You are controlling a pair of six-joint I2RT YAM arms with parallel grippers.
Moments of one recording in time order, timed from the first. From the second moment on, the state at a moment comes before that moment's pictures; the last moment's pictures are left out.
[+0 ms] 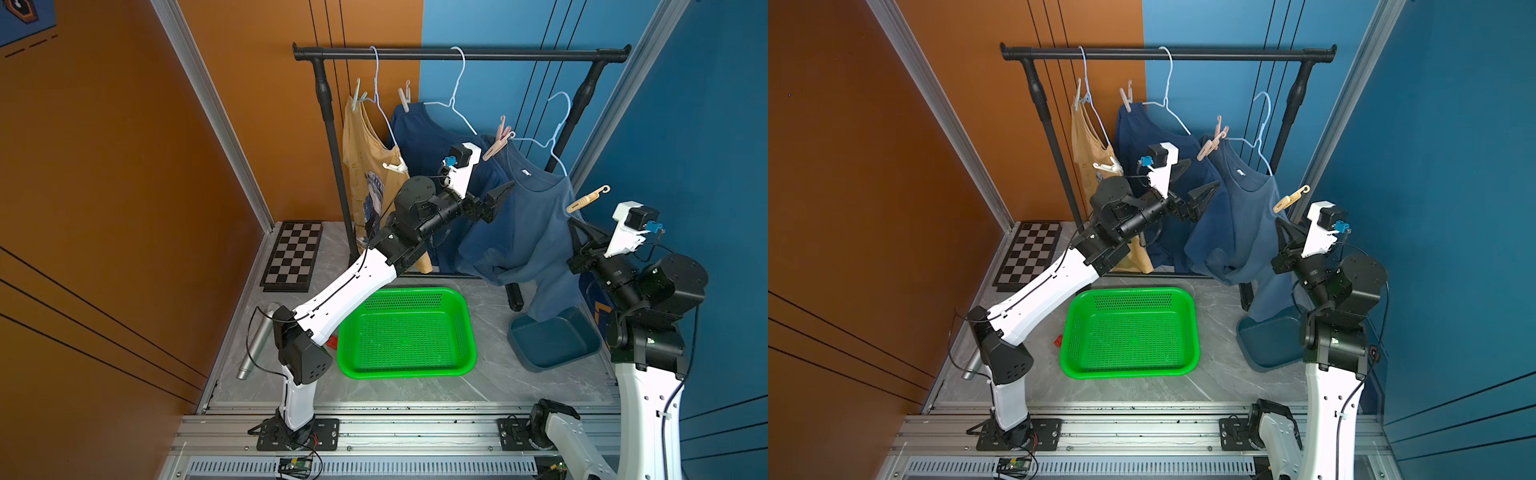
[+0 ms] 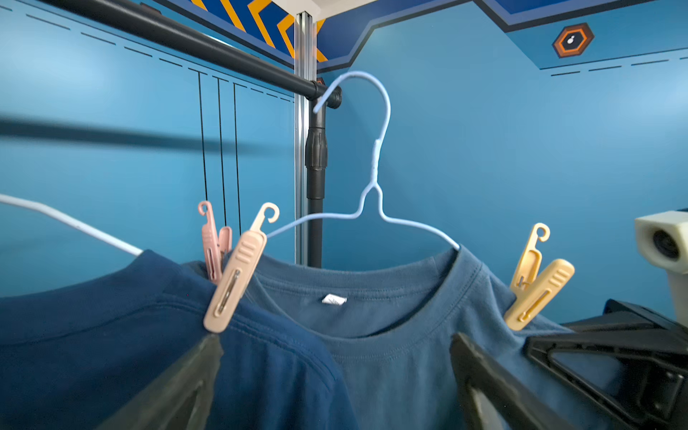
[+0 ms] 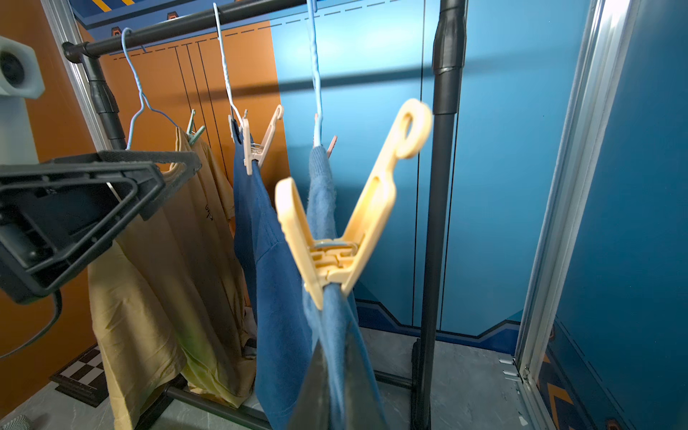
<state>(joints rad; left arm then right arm) -0.82 1.89 2.07 0.11 0.16 -0.10 -0.28 0.82 1.19 -0.21 -0.54 0.14</state>
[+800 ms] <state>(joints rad) -0.83 1.50 1.58 0.18 0.16 -0.10 -0.28 0.46 1.31 -0.43 -0.30 0.11</state>
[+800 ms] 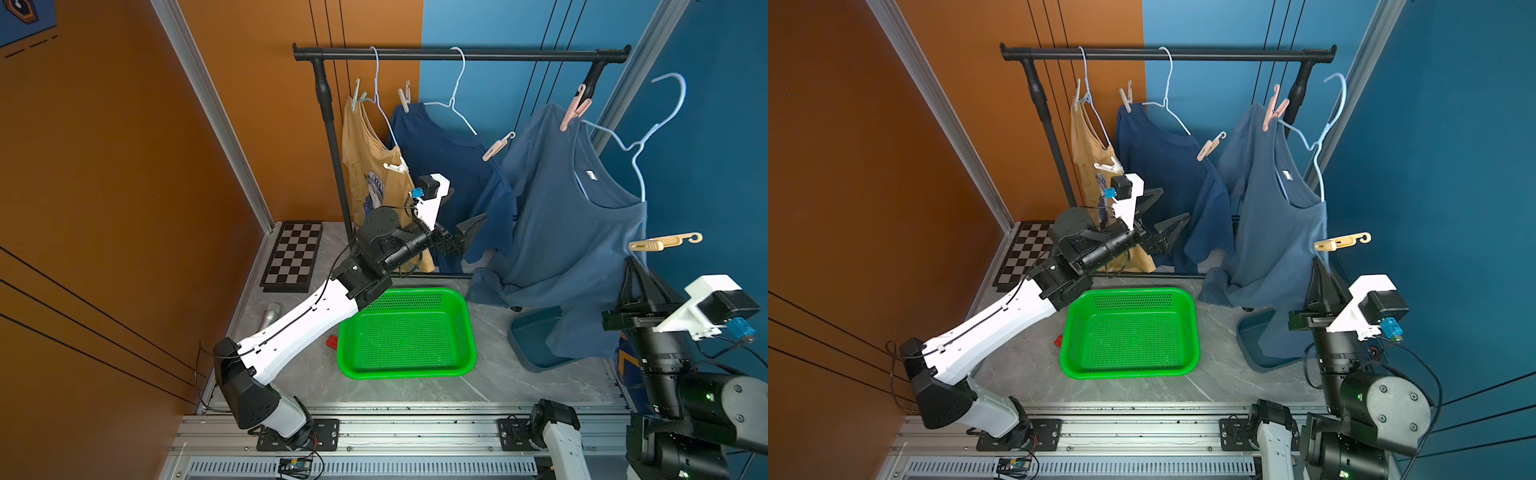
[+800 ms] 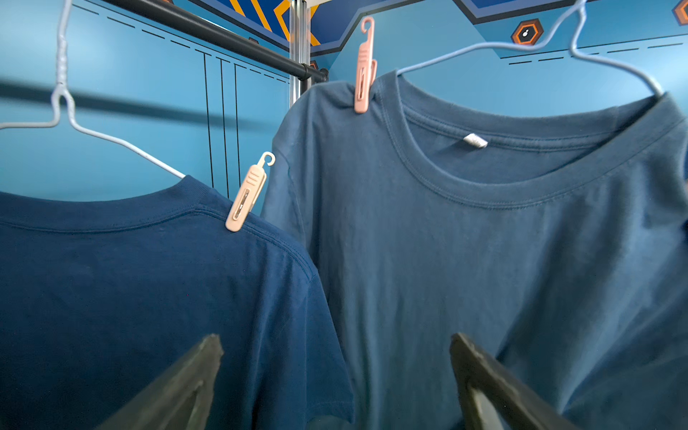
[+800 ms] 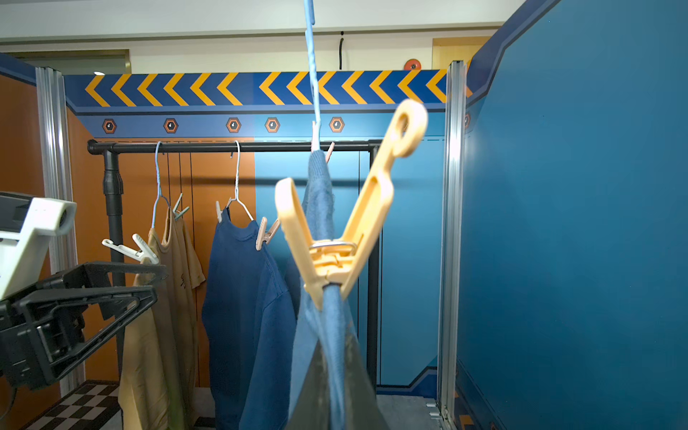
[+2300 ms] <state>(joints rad) -0.90 0.89 1.08 0.01 -0.16 0.01 0.02 1.15 1.74 0.27 -0.98 0.70</state>
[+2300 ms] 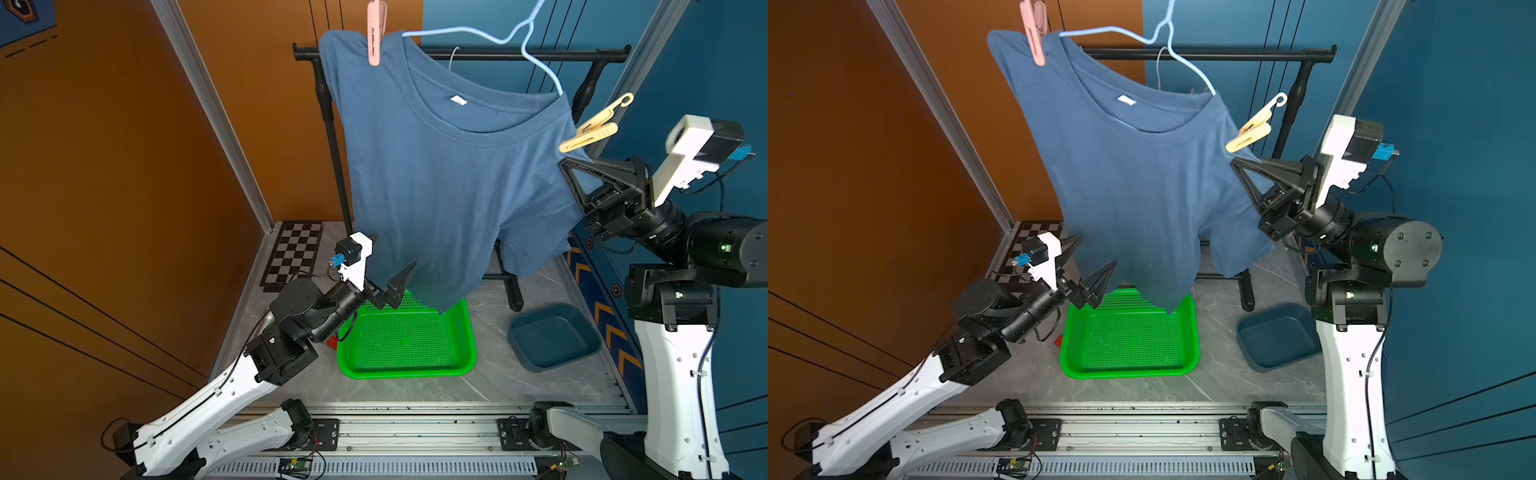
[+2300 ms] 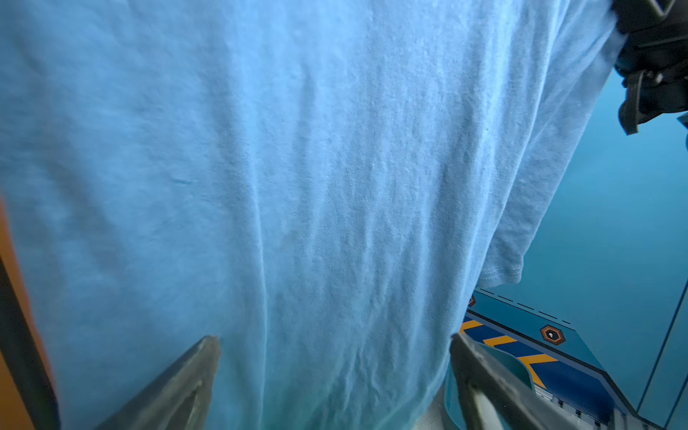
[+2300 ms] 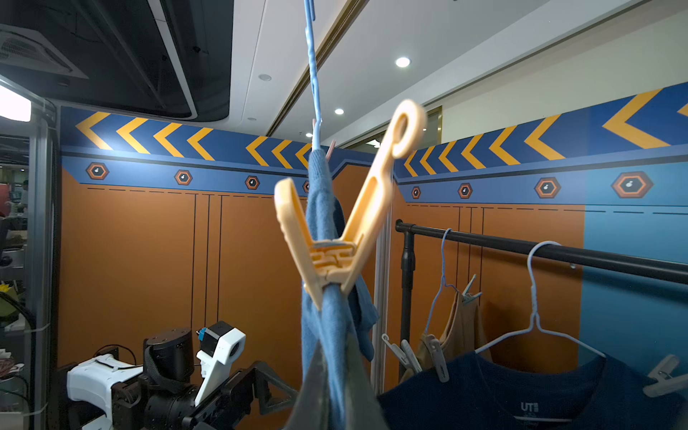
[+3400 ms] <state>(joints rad) -0.89 0.86 1.04 -0.05 -0.20 0.01 0.15 0.83 0.99 0.09 -1.00 0.42</state>
